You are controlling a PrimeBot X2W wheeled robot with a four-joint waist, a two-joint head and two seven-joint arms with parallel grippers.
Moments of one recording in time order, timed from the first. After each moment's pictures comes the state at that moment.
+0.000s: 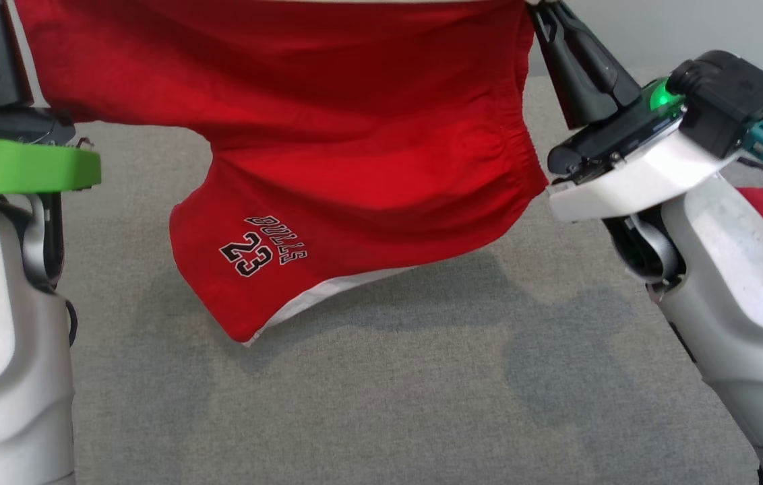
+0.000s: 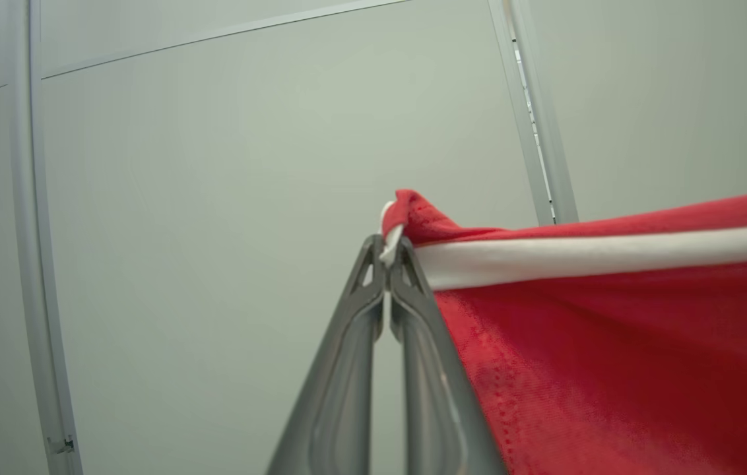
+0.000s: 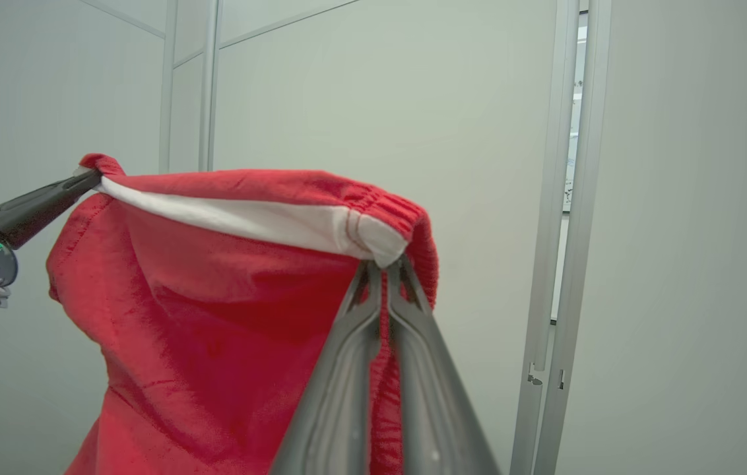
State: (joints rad) left arm -0.68 0.20 0.04 0.19 -0.08 -0.09 -0.26; right arm -0.74 -0.30 0.45 0.12 0.47 0.13 -0.26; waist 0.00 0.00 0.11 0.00
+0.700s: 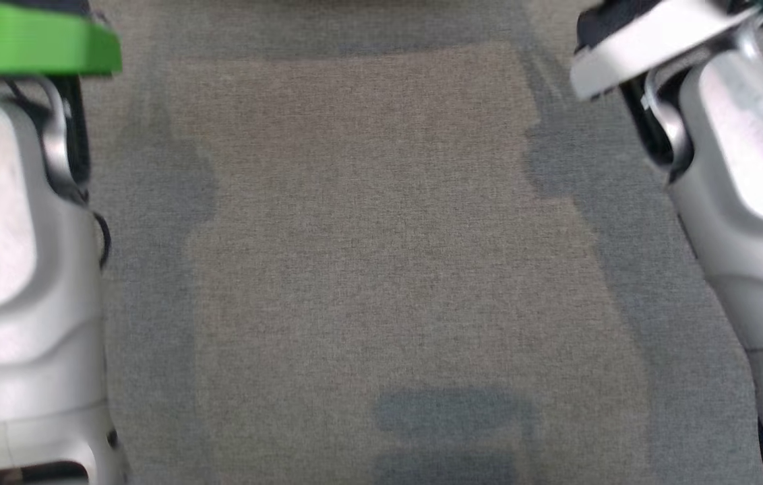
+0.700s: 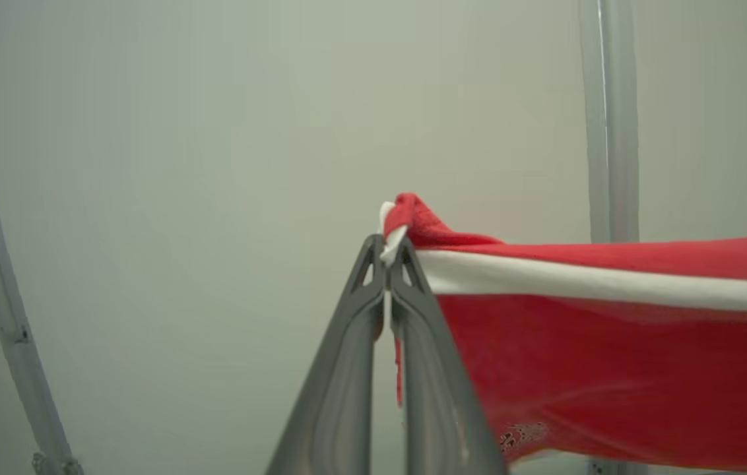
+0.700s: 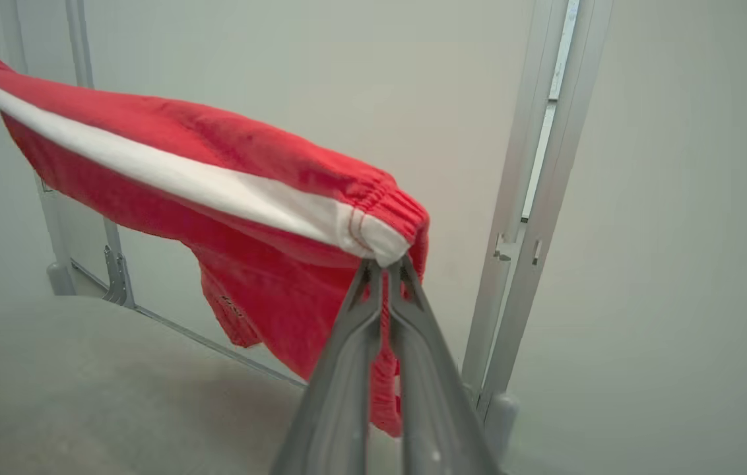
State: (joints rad) left arm -0.94 0.11 0.02 0.34 -0.07 -0.04 -0.26; right arm -1.03 -0.25 0.38 0.45 0.29 0.13 -0.26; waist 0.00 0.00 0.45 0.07
